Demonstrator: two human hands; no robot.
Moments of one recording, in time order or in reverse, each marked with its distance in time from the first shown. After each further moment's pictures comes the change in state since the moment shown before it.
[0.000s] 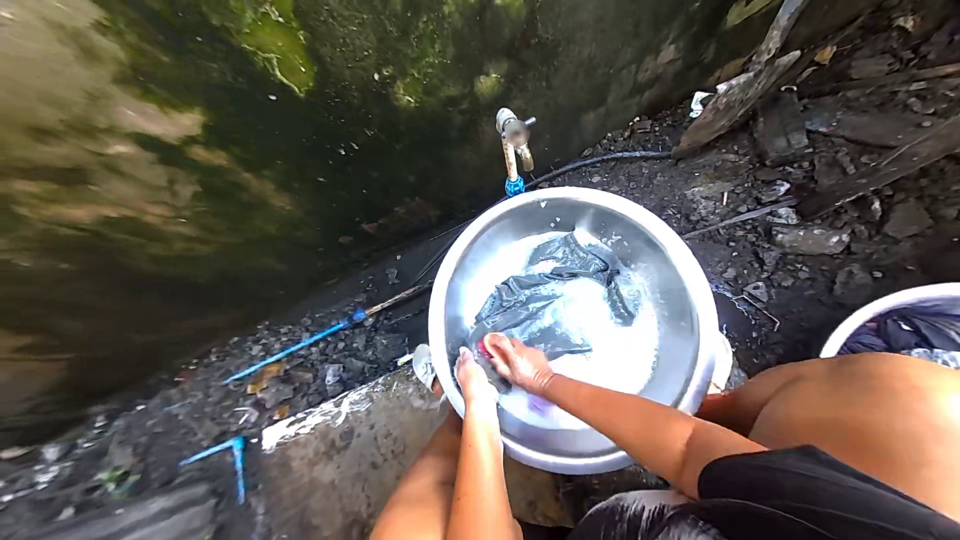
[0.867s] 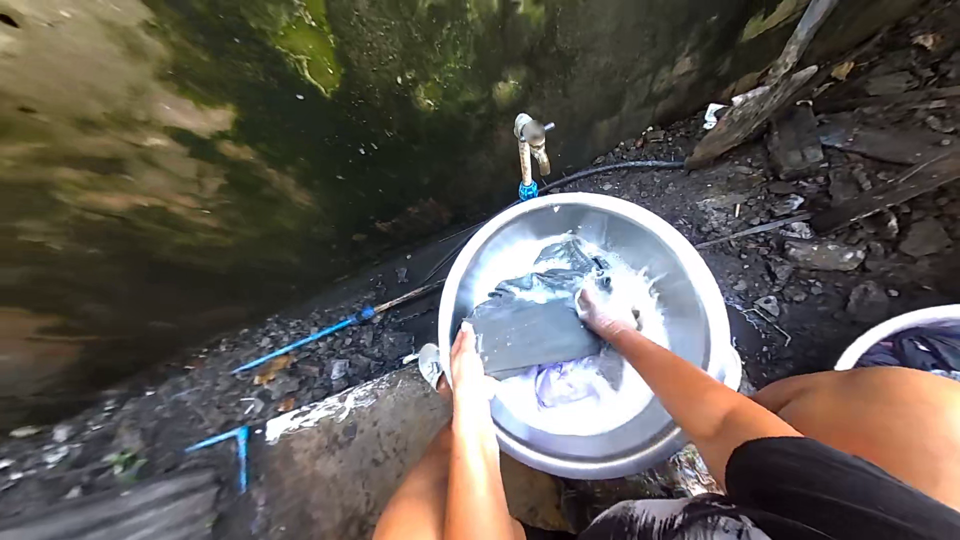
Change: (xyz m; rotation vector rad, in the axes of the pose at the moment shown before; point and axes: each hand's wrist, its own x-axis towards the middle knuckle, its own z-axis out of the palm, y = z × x) left_hand -0.015 0.058 -0.018 -0.146 -0.187 0.153; right_hand 0.021 0.123 -0.103 -0.252 0.198 0.337
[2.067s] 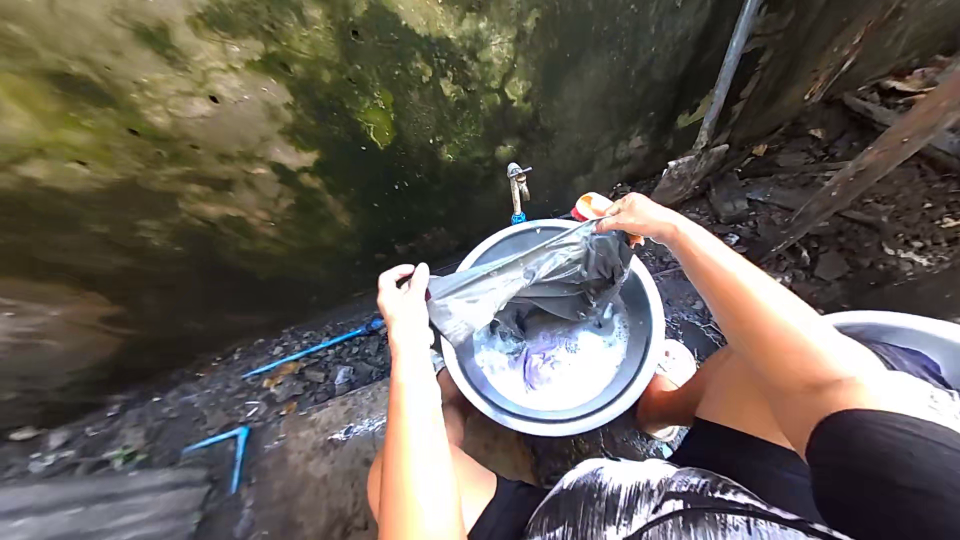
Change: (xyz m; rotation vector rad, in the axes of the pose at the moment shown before) left_hand -0.091 0.143 -0.031 0.224 0.085 0.520; right_hand -0.110 -0.031 -0.286 0.318 0.191 -0.365
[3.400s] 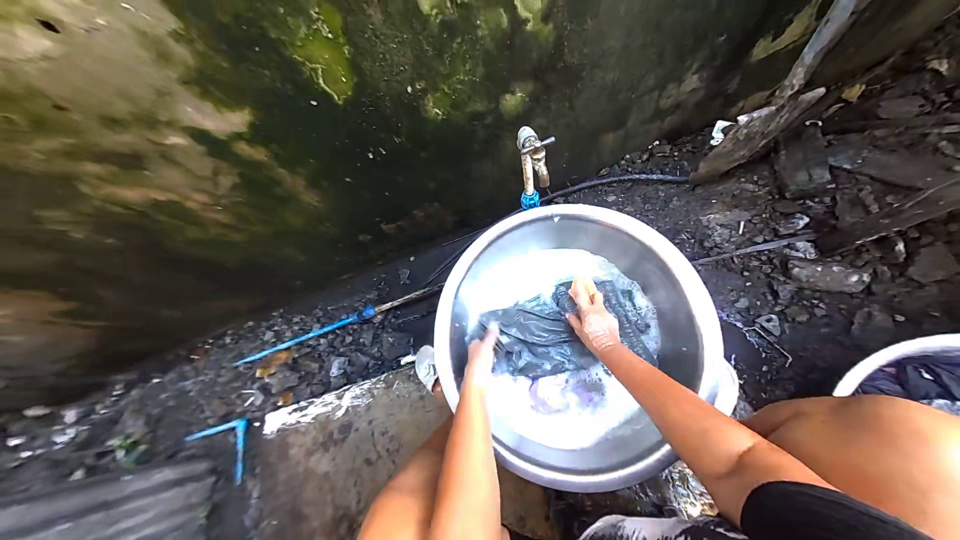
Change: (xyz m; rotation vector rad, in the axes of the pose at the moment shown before) left_hand 0.025 -0.254 0.103 0.103 -0.245 -0.619; right_hand 0.020 0.121 0.266 -0.270 -0.075 0.336
